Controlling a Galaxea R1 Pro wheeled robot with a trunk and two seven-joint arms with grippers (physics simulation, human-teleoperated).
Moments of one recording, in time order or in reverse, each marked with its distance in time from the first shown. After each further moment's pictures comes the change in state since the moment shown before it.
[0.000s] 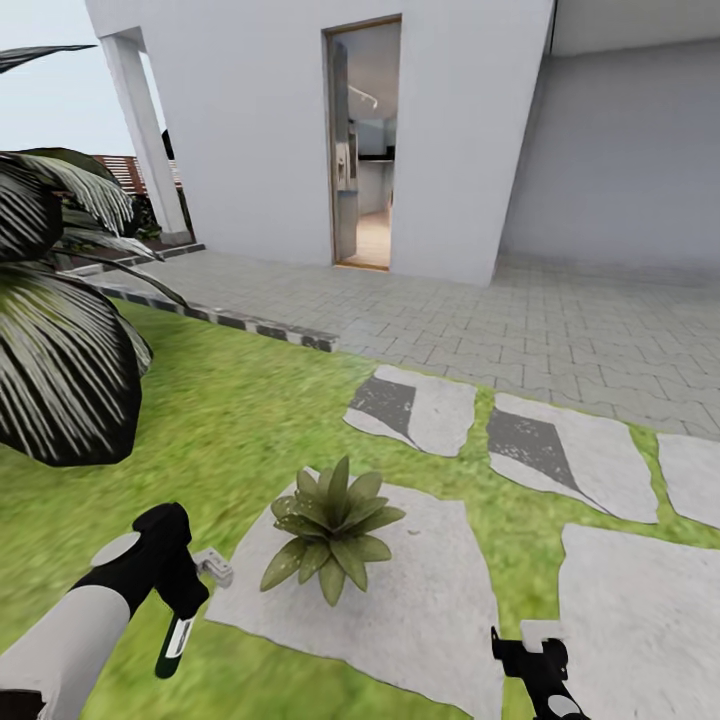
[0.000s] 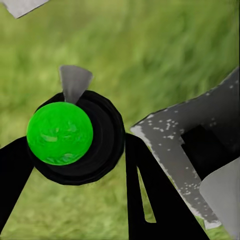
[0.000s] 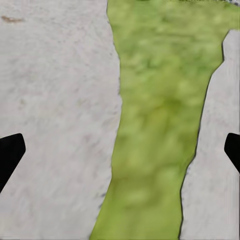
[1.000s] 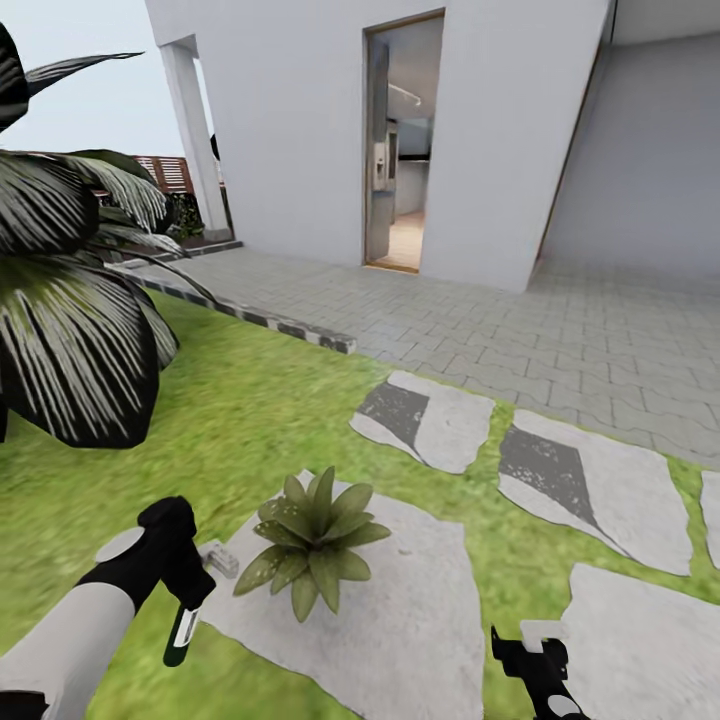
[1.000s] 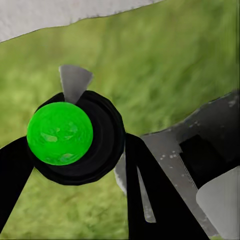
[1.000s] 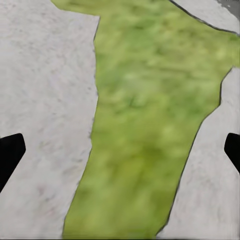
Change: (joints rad) left arm -0.001 -0.014 -0.001 -0.043 0.001 0.040 0.001; right arm 0.000 0.000 -0.001 0.000 0.000 0.000 0.000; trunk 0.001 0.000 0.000
